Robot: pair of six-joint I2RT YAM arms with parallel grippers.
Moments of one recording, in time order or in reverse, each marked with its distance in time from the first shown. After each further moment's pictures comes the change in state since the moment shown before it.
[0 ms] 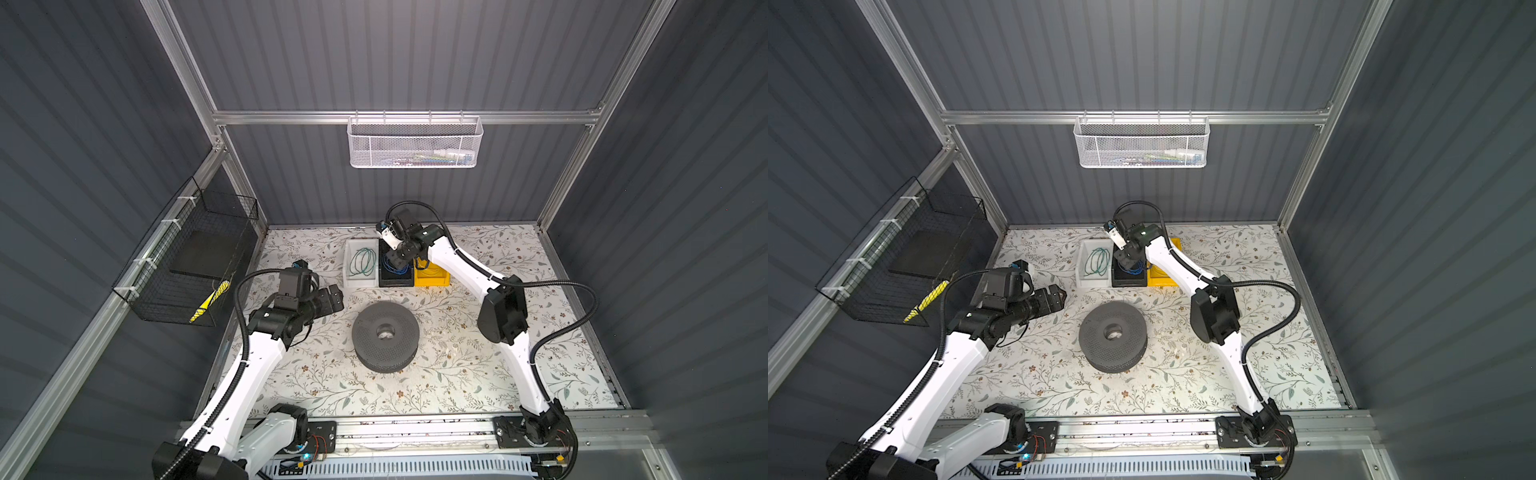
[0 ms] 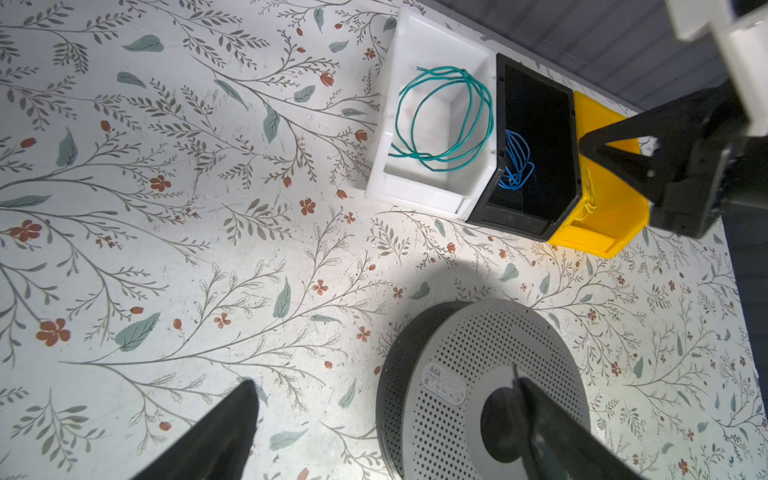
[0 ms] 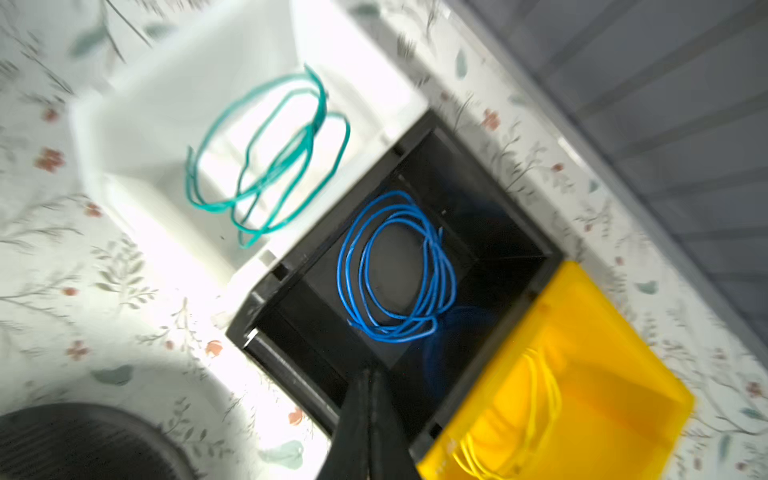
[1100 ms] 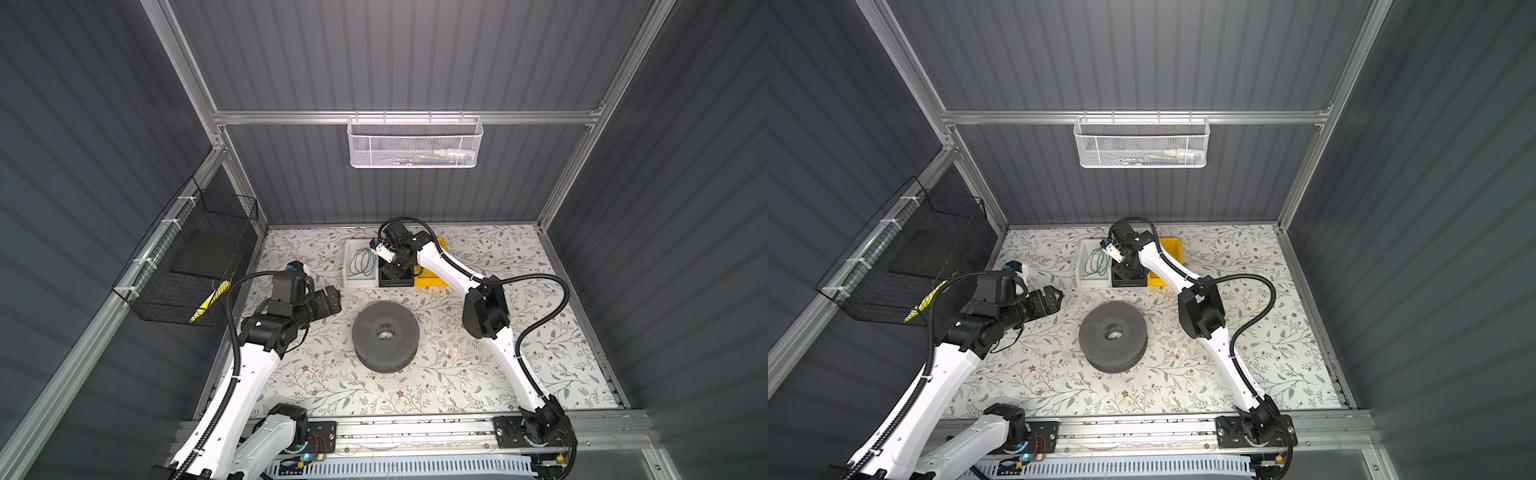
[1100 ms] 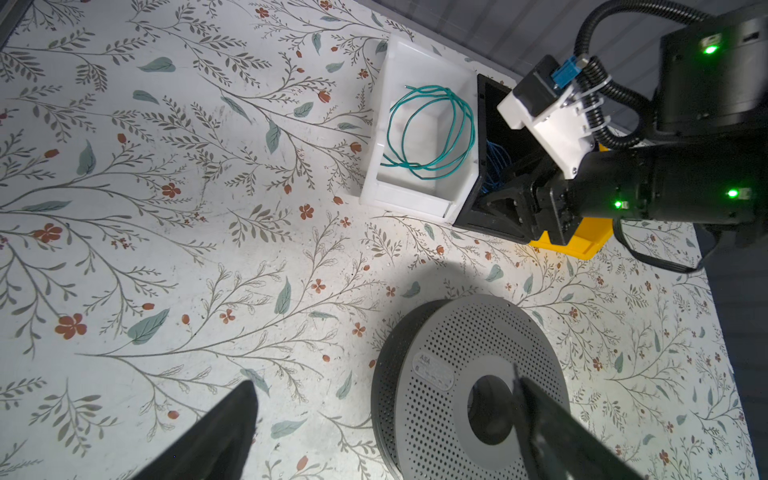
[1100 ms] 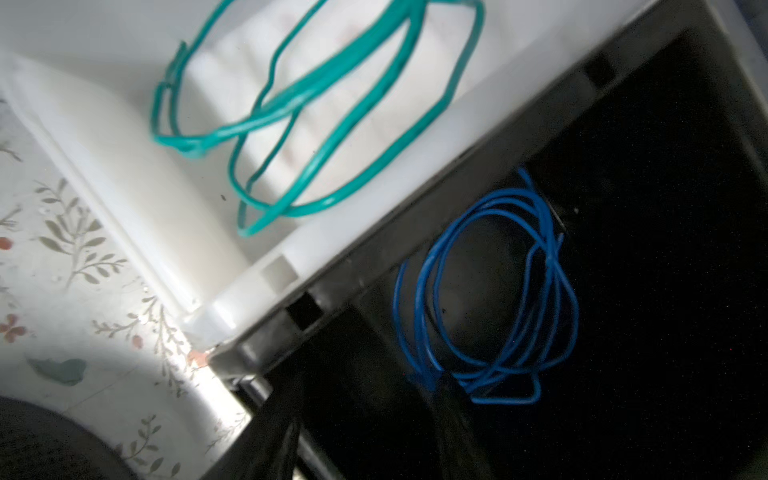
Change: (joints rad) left arm 0.000 -0.085 0.002 -0.044 0.000 -0.003; right arm -0.010 0.256 0.170 -0.107 -0.087 -0.103
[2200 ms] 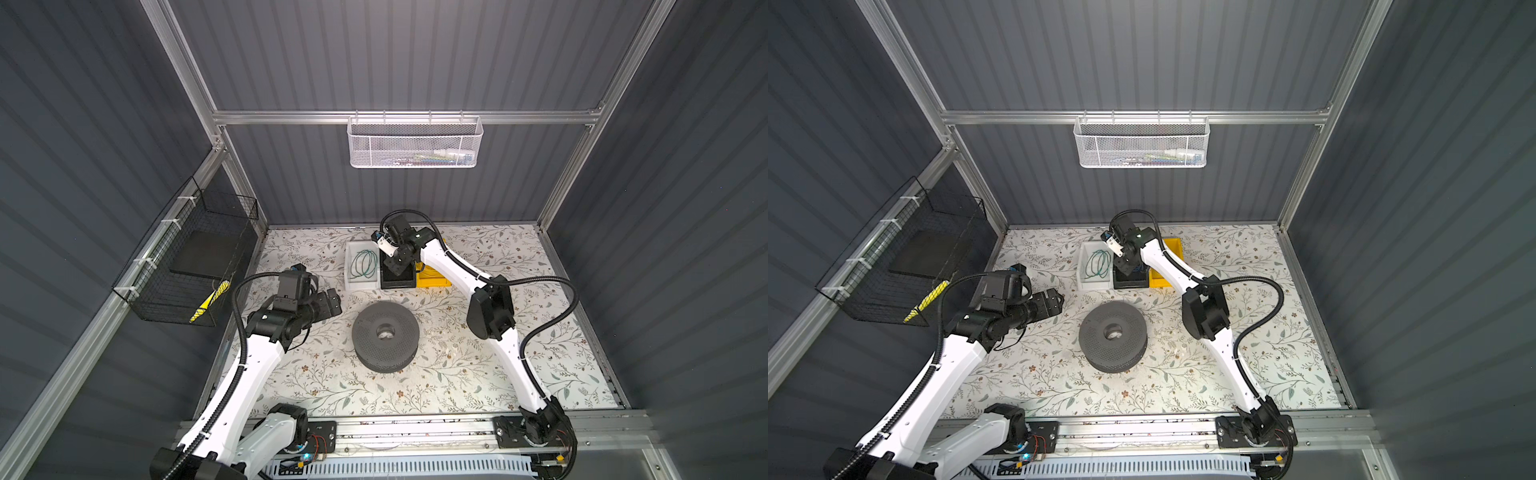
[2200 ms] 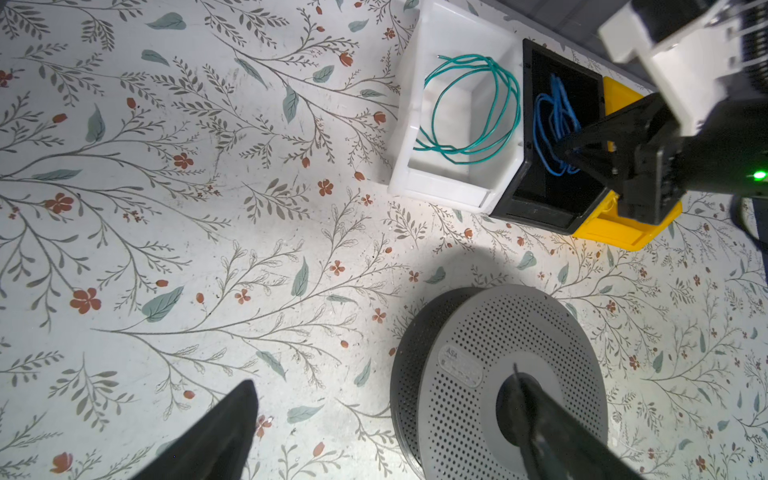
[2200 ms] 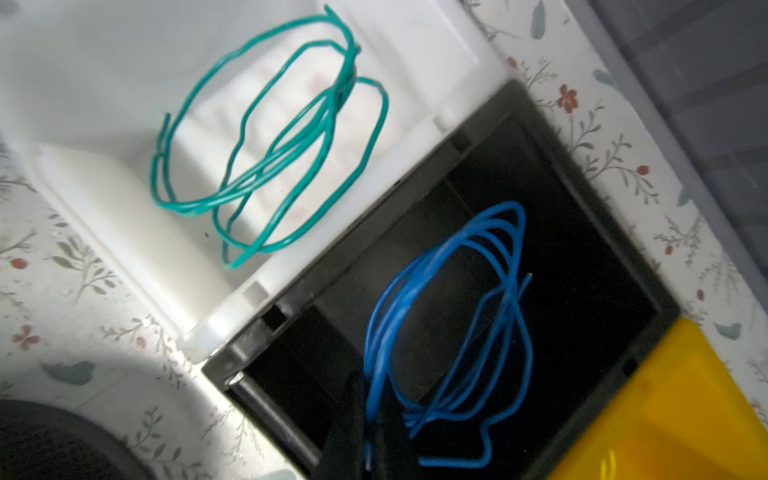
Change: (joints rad) left arm 0.000 0.066 -0.006 -0.015 -0.025 0.000; right arm 0.003 -0.113 -0.053 0.029 0.041 0.024
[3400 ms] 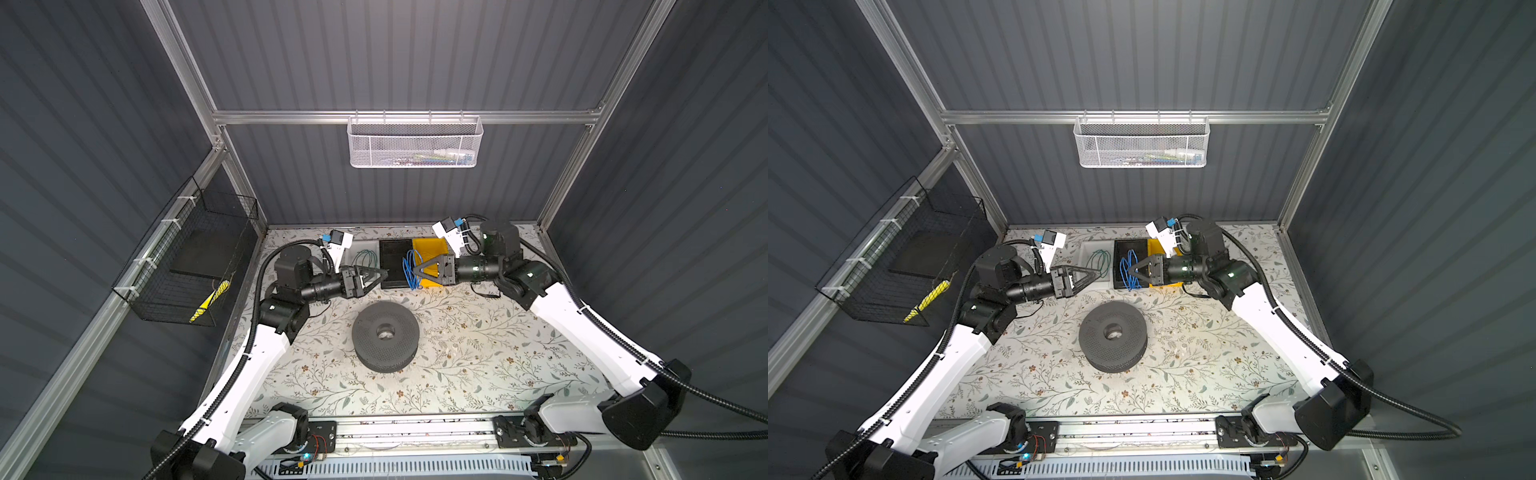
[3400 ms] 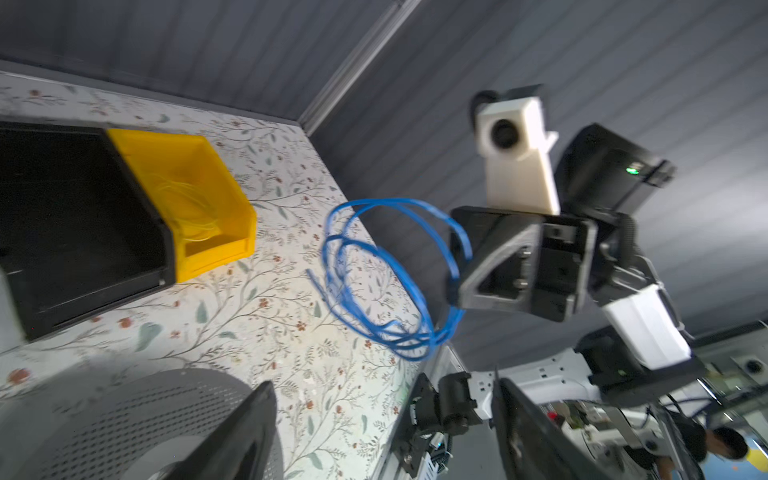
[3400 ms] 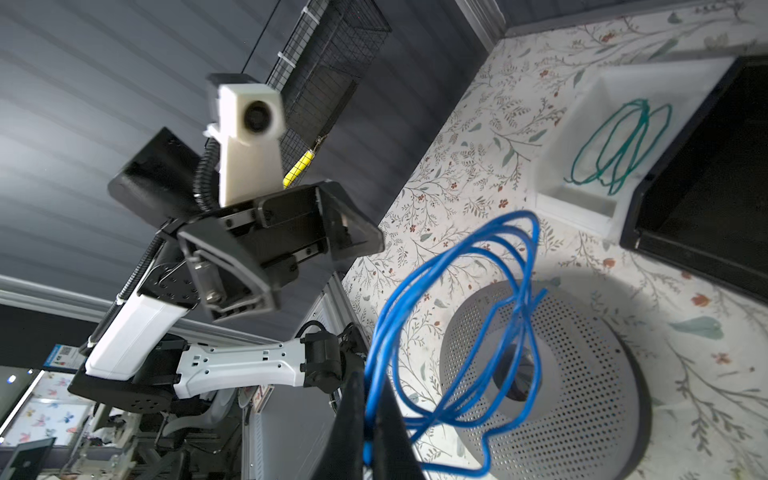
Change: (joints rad) left arm -0.095 0.066 0.093 0.587 0.866 -0.170; right arm -0.089 -1.126 -1.101 0.580 -0.775 0.896
